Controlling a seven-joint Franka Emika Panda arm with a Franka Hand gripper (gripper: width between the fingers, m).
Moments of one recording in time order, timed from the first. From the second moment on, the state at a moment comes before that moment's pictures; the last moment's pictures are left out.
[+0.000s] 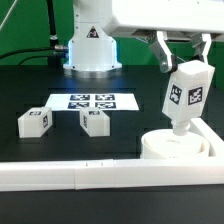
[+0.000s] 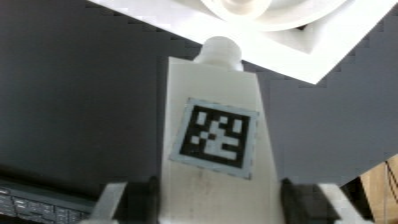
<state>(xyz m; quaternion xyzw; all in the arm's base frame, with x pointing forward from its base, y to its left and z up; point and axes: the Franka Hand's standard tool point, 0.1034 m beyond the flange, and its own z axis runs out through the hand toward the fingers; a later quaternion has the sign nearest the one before) 0.650 0.076 0.145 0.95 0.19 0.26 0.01</state>
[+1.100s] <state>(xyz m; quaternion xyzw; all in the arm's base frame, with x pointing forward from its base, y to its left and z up) 0.628 0.088 0.110 0.94 0.20 0.28 0.01</state>
